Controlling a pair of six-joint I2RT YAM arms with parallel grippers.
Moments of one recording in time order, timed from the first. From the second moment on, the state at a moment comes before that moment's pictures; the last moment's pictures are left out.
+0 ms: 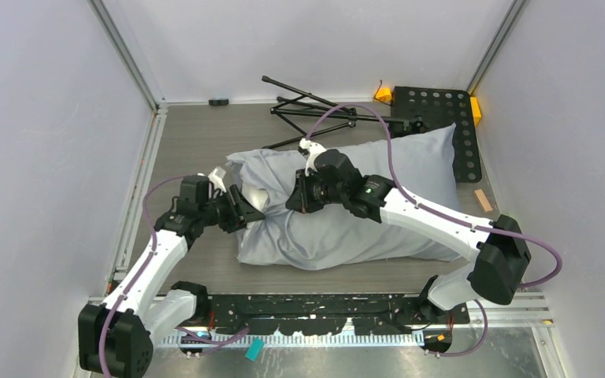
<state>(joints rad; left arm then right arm) -0.20 0.93 0.61 -0.44 0.50 -0.73 0.89 1.44 1.16 -0.29 -0.14 0.57</state>
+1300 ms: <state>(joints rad) -0.19 0.91 0.72 -0.48 0.44 -0.74 1.16 1.32 1.14 -0.50 0.38 0.56</state>
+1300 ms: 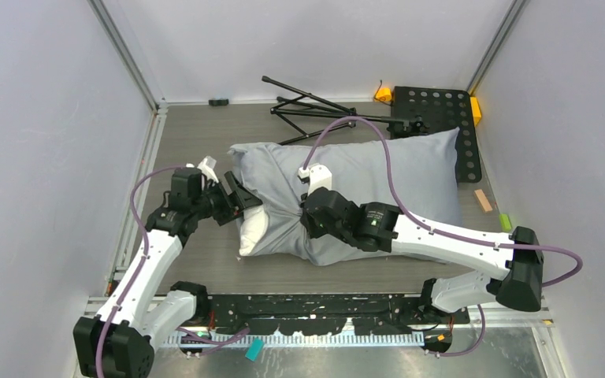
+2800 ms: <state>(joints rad) 0.07 1.09 0.86 -0.27 0.92 -0.94 0.98 1.11 0.98 -0.50 0.39 0.57</state>
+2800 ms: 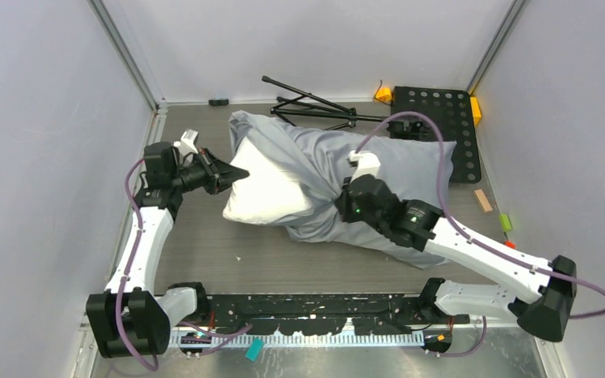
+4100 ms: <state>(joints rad) -0.15 0.80 0.68 -0.41 0.68 -0.77 1.03 1.80 1.99 -0.80 0.06 0.13</state>
